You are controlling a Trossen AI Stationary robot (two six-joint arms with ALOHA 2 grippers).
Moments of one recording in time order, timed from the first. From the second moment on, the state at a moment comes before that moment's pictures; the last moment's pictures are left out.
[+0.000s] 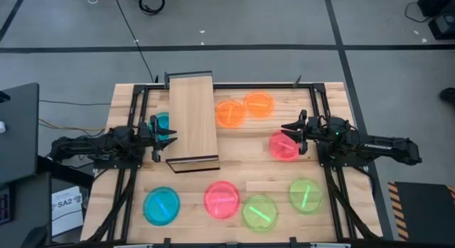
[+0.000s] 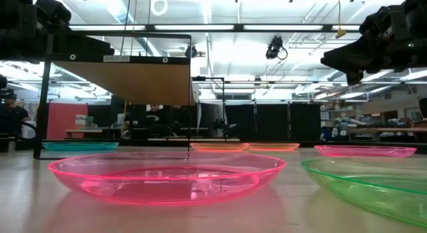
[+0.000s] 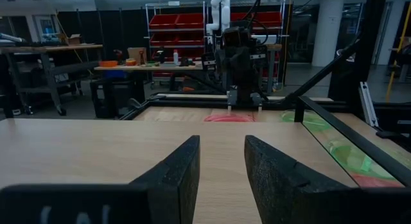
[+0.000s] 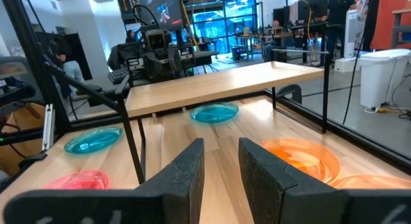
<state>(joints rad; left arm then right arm) 0.02 0.01 0.01 0.06 -0.16 0.01 -0.24 0.14 0.01 0.18 -0.07 0.13</state>
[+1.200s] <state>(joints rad) 0.02 0.01 0.01 0.06 -0.16 0.01 -0.24 0.14 0.01 0.23 -0.13 0.17</state>
